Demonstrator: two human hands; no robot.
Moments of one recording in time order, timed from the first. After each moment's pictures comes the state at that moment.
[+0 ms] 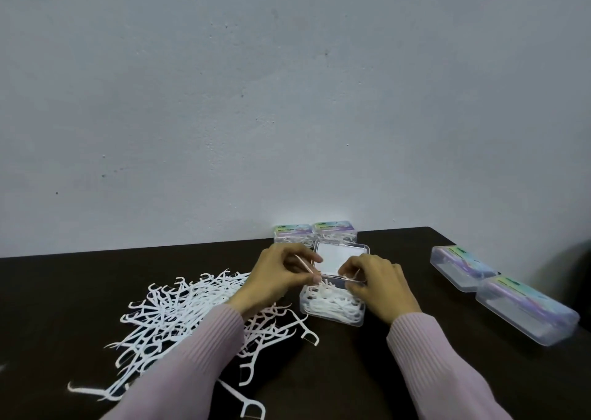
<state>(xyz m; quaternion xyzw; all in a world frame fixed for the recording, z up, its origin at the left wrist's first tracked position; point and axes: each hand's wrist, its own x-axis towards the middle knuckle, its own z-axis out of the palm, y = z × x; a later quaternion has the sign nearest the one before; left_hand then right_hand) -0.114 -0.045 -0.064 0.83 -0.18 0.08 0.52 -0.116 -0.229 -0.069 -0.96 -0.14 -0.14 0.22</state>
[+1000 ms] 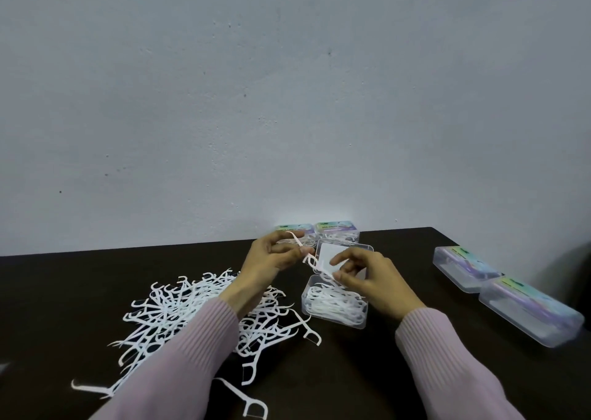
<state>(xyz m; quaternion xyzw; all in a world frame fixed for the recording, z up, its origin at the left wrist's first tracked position) -0.107 -0.037 -0.061 0.69 -0.08 0.06 0.72 -0.113 -0.227 -0.065 -0.88 -0.20 -0.08 0.42</state>
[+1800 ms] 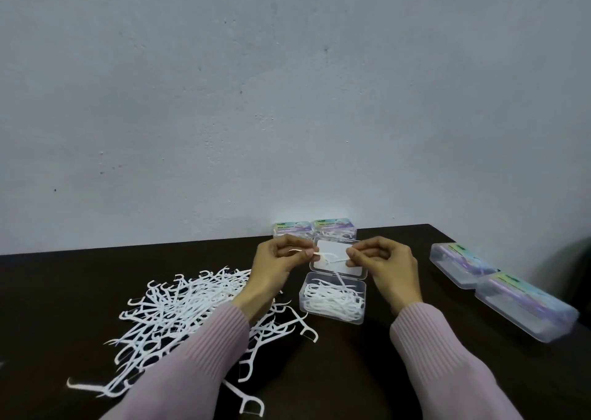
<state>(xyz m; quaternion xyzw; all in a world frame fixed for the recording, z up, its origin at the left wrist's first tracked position) -0.113 -0.056 -0.067 0.69 -0.07 0.10 0.72 -0.112 -0.229 -0.064 -0.75 -0.02 -0.18 0.63</state>
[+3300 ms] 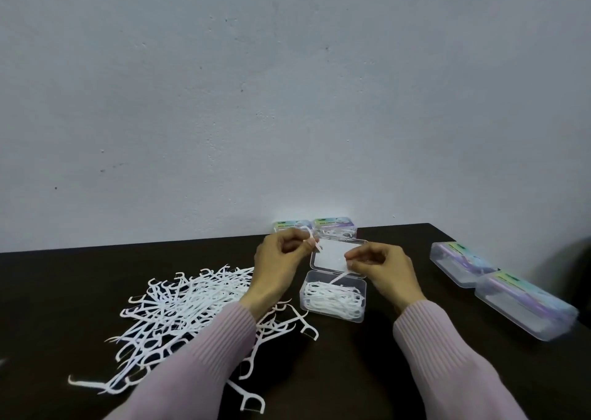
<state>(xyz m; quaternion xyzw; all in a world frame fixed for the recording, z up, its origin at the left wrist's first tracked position) -0.108 -0.061 -0.069 0.76 -0.09 0.20 0.61 -0.112 -0.232 -0.064 -0.81 -0.05 -0.11 0.57</state>
